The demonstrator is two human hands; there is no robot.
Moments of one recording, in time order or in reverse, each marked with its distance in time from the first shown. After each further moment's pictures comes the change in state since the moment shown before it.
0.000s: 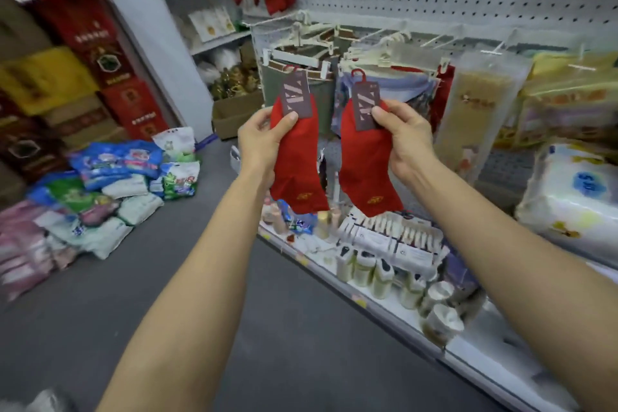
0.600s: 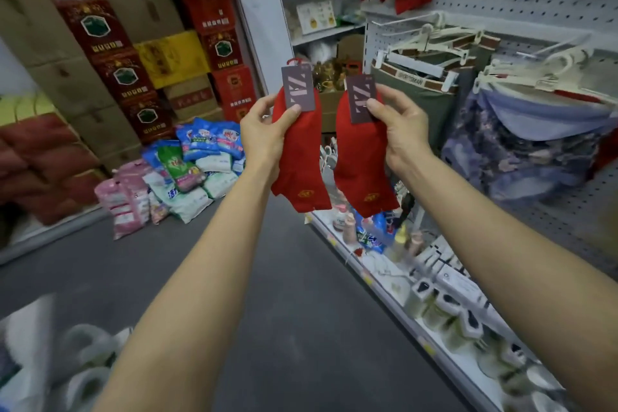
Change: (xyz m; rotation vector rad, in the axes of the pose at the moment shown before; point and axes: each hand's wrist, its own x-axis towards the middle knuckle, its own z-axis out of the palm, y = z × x) left_hand 0.078 0.039 -0.172 0.147 0.311 0.197; right_hand 0.040 0.101 0.205 -0.022 -0.276 0.069
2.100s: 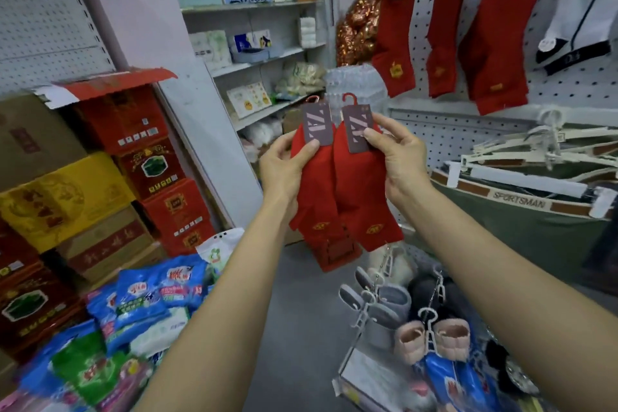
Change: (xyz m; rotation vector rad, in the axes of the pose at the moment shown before) left_hand 0.609 -0.150 0.050 -0.273 -0.366 -0.124; right_hand 0.505 0.148 0.239 0.028 0.279 -0.248
